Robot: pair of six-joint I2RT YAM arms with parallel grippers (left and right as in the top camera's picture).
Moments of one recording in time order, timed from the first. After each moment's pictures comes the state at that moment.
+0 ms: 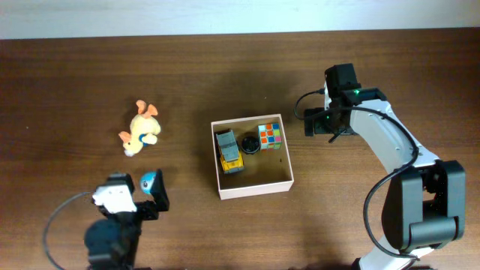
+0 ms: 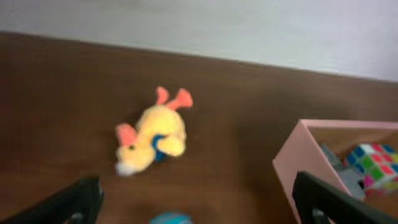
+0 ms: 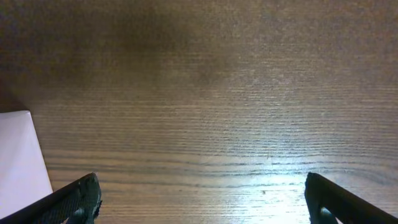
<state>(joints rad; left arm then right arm) 0.07 0.23 0.32 -0.37 0.06 -0.12 0.11 1.84 1.33 -0.80 0.06 0.13</state>
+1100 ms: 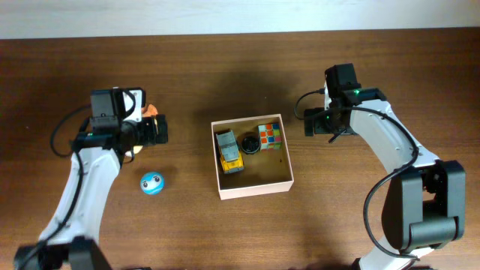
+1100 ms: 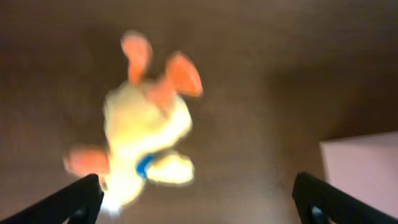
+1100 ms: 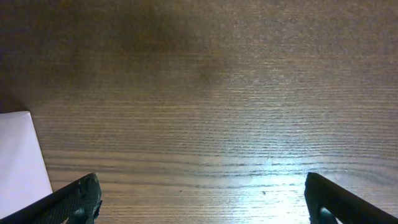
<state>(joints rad) 0.07 1.53 1.06 -0.49 0.12 0.04 0.11 1.84 1.33 -0.80 0.06 0.13</state>
